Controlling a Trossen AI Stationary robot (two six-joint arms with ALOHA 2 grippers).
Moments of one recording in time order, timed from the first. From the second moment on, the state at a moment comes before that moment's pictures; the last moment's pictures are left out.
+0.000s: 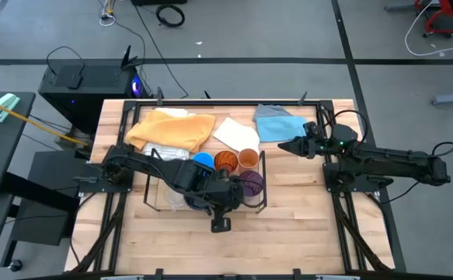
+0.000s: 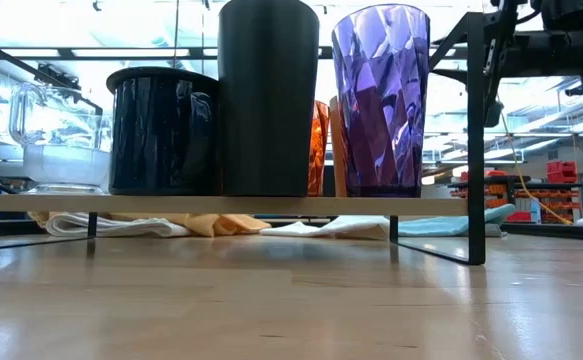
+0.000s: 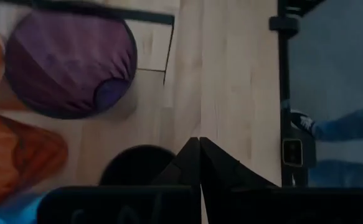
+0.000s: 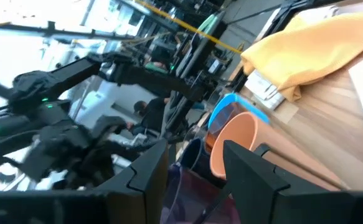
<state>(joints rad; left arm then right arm) -0.35 2.01 2.20 -1.19 -0.08 -0.38 -0.32 0.50 0.24 0.28 -0.30 1.01</state>
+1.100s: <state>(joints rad) -0.39 2.05 2.03 -1.15 0.02 -0.54 -0.32 0.50 0.24 0.28 -0.36 1.00</state>
